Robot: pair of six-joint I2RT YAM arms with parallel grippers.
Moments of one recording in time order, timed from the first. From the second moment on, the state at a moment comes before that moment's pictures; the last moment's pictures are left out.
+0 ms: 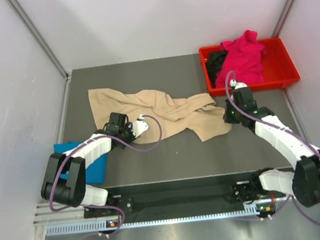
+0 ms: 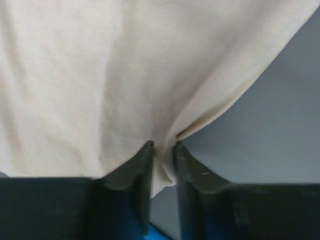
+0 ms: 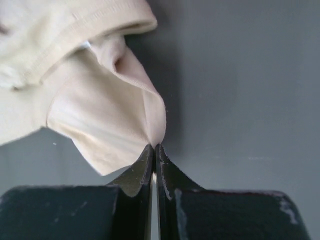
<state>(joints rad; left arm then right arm) -0.32 1.42 0.67 -0.27 0.10 0.78 0.26 1.19 0.76 -0.39 0.06 0.35</state>
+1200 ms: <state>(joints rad) -0.21 1.64 1.08 -0.56 0.02 0.69 0.12 1.03 1.13 -0.62 0.07 0.24</state>
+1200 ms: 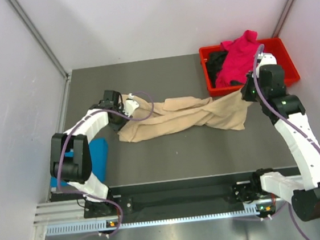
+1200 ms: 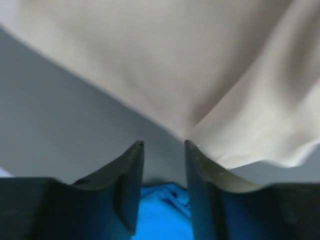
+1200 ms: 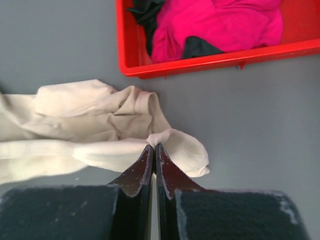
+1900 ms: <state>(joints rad) -0.36 1.47 0.89 -0.49 0.21 0.61 0.08 1.07 1.06 -0.54 0.06 0.24</state>
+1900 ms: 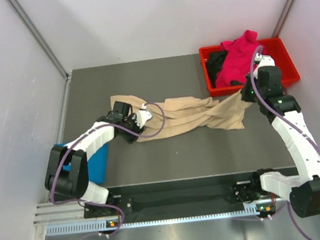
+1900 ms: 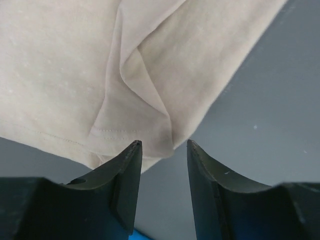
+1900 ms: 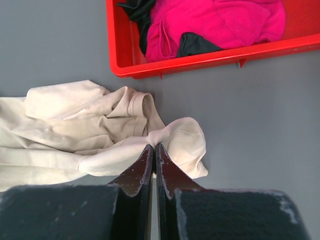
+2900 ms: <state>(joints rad) 0.17 1.56 1.57 -0.45 0.05 0.41 0.13 1.54 1.60 -0.45 -0.19 0.34</state>
